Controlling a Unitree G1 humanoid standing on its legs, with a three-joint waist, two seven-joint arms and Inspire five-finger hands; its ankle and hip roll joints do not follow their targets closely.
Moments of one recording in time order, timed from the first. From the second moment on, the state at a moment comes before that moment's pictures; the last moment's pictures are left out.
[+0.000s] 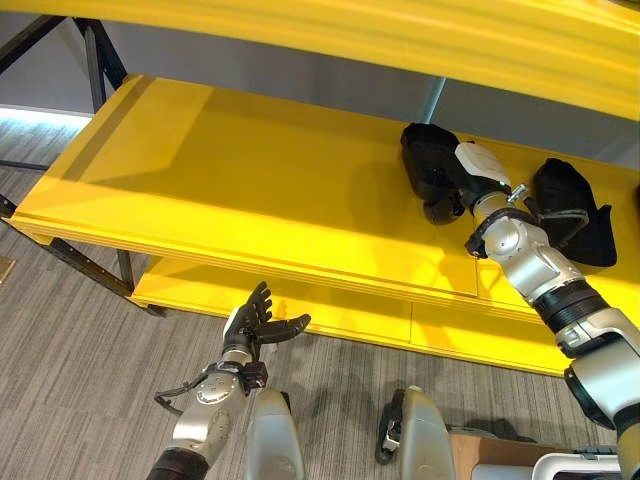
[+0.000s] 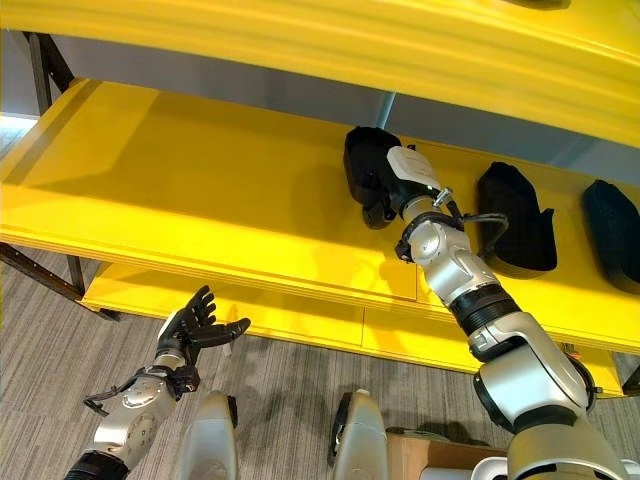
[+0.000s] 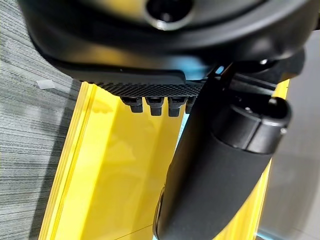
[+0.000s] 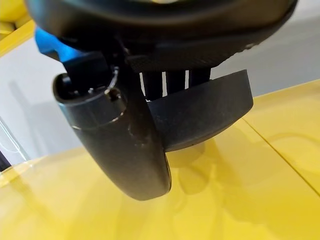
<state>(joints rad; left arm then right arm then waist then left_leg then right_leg) -0.06 0.41 -0.23 0.27 -0.58 0.00 0.17 -0.96 -0.64 0.58 0.64 -0.23 0.10 -0.11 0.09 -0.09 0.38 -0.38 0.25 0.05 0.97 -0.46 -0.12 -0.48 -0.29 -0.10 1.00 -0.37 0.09</state>
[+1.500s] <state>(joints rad) -0.06 0.40 -0.23 0.28 -0.58 0.00 0.20 -0.85 -0.52 0.53 0.64 -0.19 0.11 -0.11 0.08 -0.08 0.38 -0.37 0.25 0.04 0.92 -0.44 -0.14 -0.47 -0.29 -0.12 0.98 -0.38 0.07</state>
